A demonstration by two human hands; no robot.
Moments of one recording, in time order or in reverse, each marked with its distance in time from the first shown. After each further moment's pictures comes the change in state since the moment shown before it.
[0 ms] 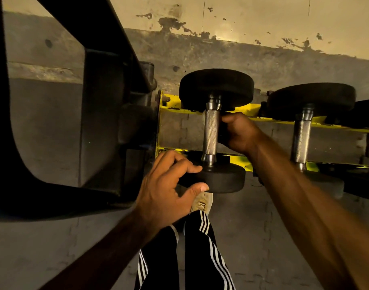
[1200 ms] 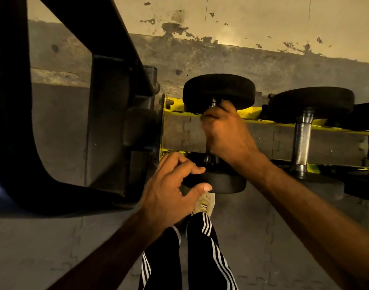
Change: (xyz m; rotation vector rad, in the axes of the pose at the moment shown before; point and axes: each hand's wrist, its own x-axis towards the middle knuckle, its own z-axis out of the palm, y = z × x) left_hand -0.001 0.002 -0.001 -0.037 -0.010 -0.058; right_hand -0.042 0.002 0.029 -1.827 0.206 -1.177
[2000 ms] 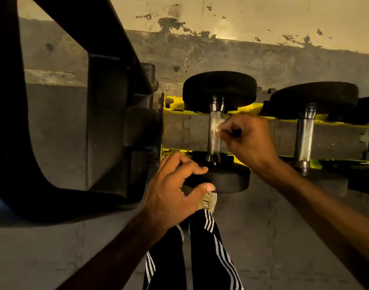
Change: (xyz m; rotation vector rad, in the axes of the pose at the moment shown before) left_hand 0.001 -0.003 -0.001 -0.012 -0.011 0.002; right_hand -0.038 0.012 -0.016 0.647 0.073 0.396
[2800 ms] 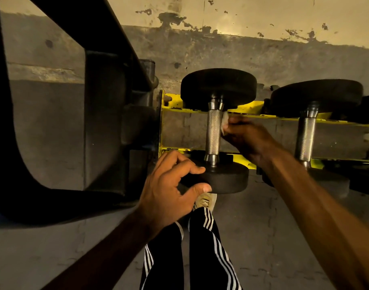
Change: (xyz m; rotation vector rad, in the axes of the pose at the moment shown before) left_hand 0.004 -0.001 -0.001 -0.010 -0.020 0.011; right_hand 0.022 0.029 0.013 1.148 -0.041 0.820
